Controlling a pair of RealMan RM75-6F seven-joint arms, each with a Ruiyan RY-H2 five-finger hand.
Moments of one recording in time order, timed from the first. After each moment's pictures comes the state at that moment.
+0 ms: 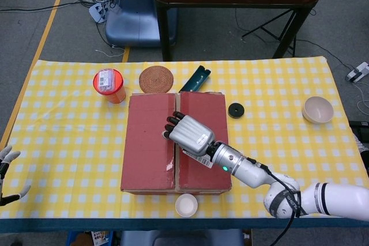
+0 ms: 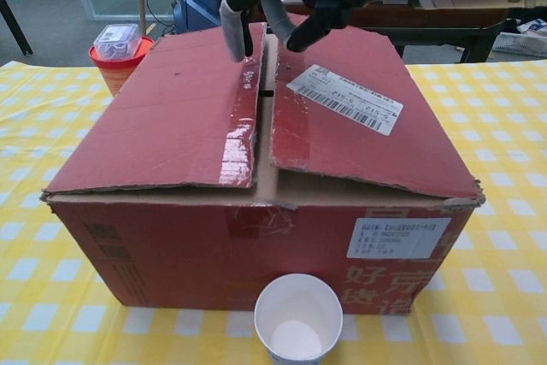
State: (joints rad) left arm -0.02 -1.09 -0.04 -1.56 1.45 1.53 -0.03; right arm 1.01 -1.21 0.27 -1.88 -1.19 0.72 -0.50
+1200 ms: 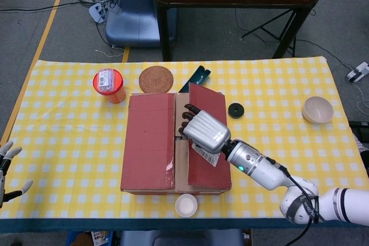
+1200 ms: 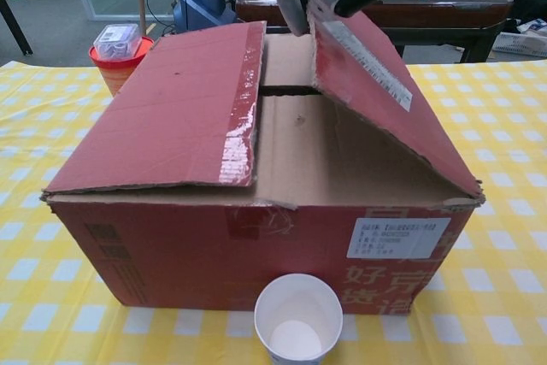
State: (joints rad) left arm -0.03 -1.11 -0.07 -1.58 1.46 1.55 0.01; right arm 0.97 -1.06 0.21 -1.97 -1.25 0.84 -0.42
